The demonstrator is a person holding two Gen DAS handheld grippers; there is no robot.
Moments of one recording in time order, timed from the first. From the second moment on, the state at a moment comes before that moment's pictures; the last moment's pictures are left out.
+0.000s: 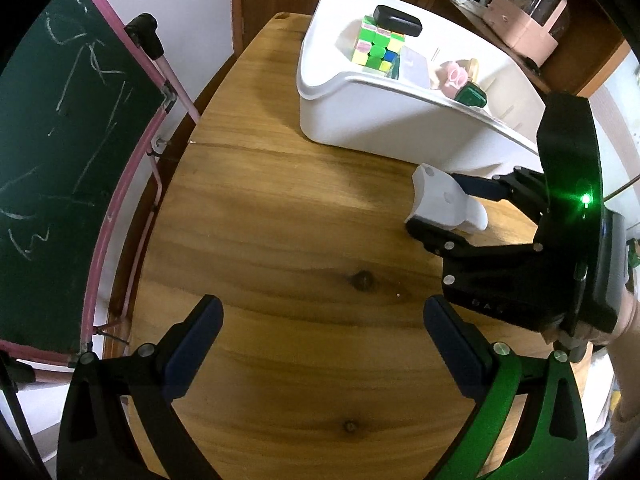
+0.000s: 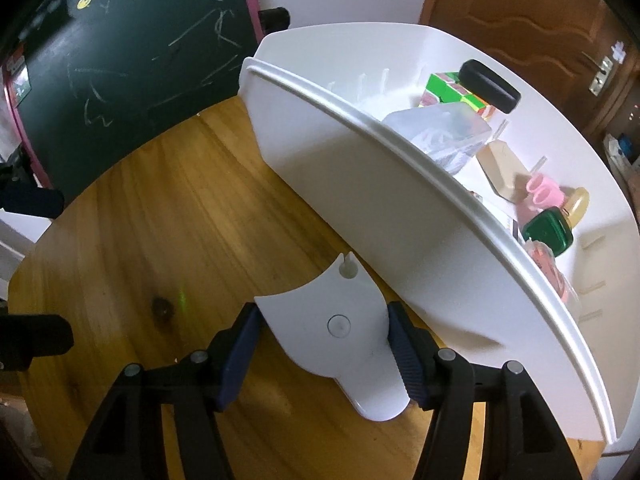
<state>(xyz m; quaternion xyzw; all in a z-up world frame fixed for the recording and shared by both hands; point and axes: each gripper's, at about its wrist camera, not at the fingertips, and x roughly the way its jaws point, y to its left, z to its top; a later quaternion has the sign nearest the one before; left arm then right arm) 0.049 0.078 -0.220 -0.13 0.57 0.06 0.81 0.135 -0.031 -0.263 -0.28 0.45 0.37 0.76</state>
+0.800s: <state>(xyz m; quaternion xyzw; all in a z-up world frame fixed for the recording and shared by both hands) 0.075 0.036 -0.111 -0.07 0.53 0.02 0.85 0.117 -0.119 -0.094 -0.10 0.42 0.28 0.86</state>
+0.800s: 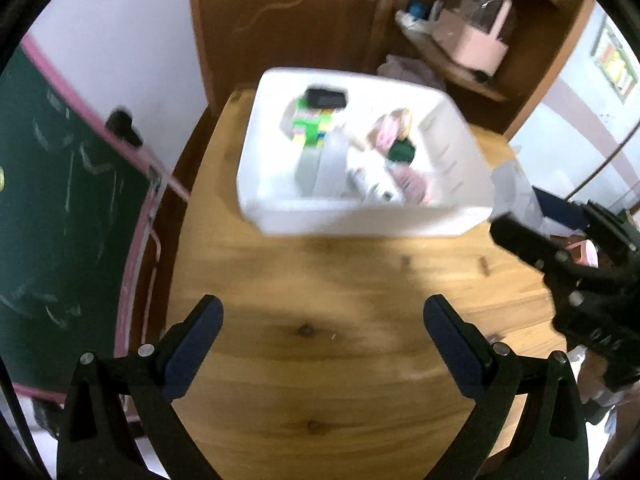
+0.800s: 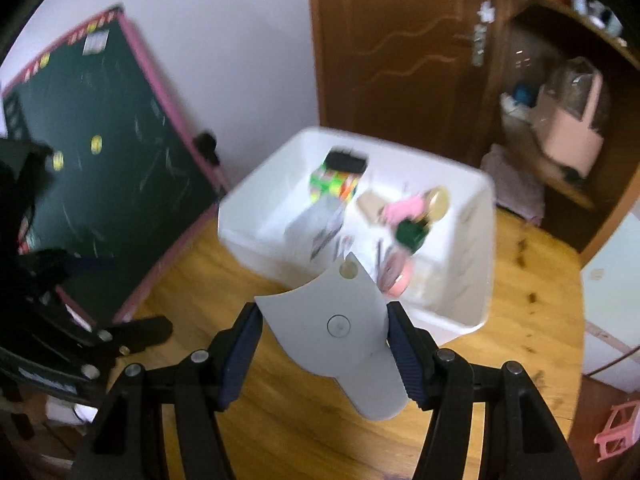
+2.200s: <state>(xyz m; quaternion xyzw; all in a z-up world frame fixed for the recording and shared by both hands) 0.214 0.027 -0.122 -0.04 0.53 0.00 0.85 0.298 -0.105 -0.191 -0.04 0.56 0.13 0.82</state>
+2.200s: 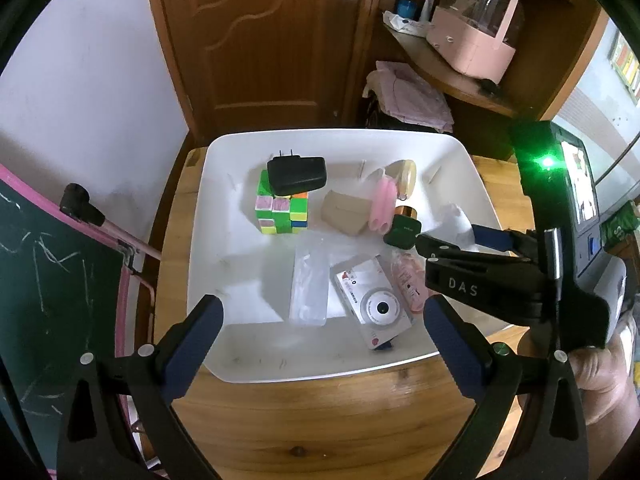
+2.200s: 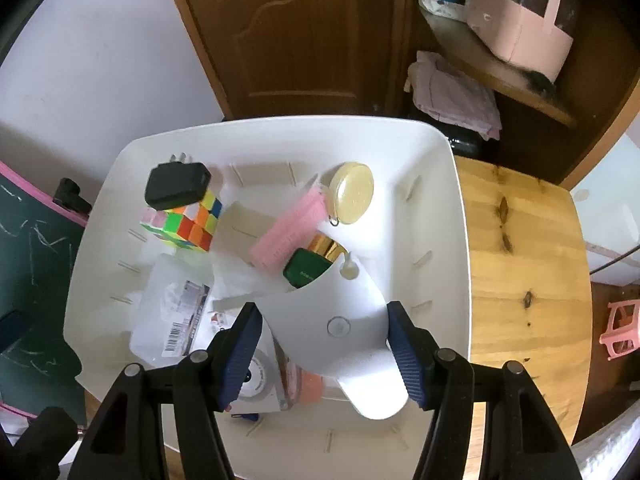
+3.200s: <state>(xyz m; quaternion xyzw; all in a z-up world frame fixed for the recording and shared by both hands) 0.121 0.013 -0.022 -0.06 0.45 -0.01 0.89 0.180 -0.154 -0.025 -0.01 0.43 0.13 0.89</state>
